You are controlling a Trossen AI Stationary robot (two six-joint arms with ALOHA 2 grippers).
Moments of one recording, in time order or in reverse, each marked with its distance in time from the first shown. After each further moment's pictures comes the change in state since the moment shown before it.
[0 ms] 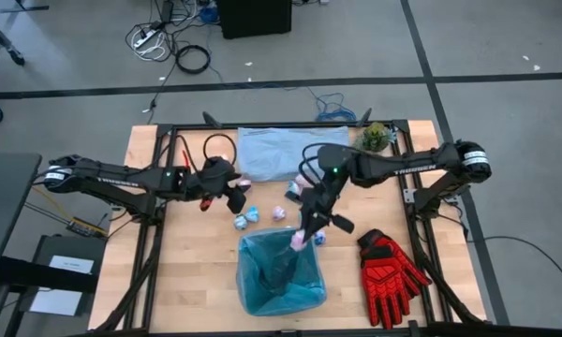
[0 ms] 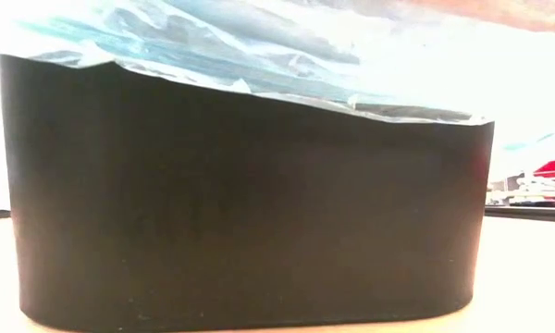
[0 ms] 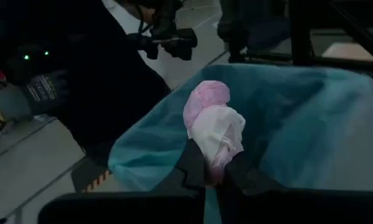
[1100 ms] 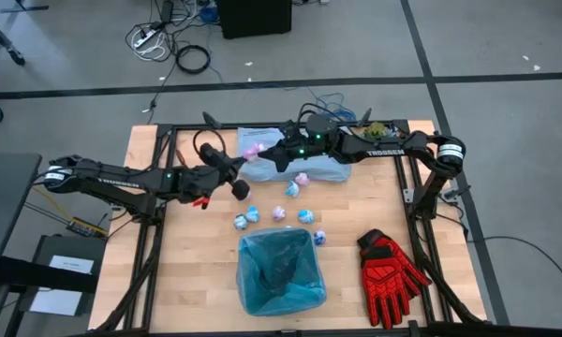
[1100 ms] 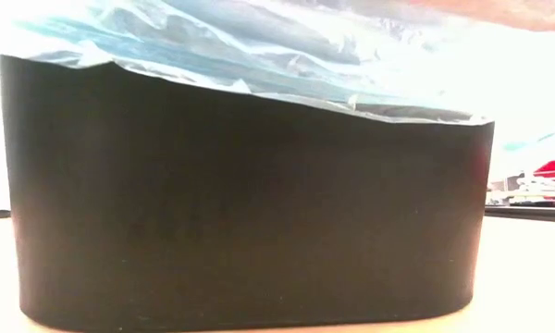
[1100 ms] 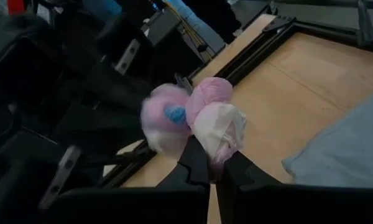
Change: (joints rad) left arm 0.007 0.002 -0.044 0.177 -0.351 0.216; right arm -0.304 0.188 0.000 0.301 0.659 0.501
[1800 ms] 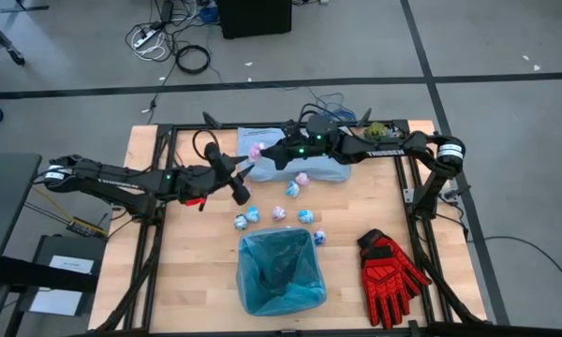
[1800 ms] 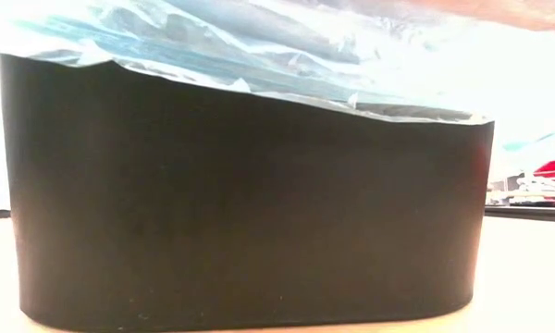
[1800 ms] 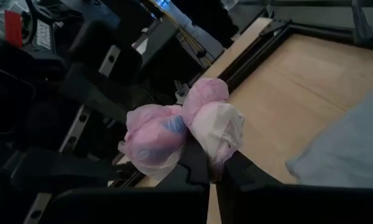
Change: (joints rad) left arm -0.019 -0.005 -0.003 0.183 0.073 0.220; right arm -0.008 0.012 -0.004 0.021 0.048 0.095
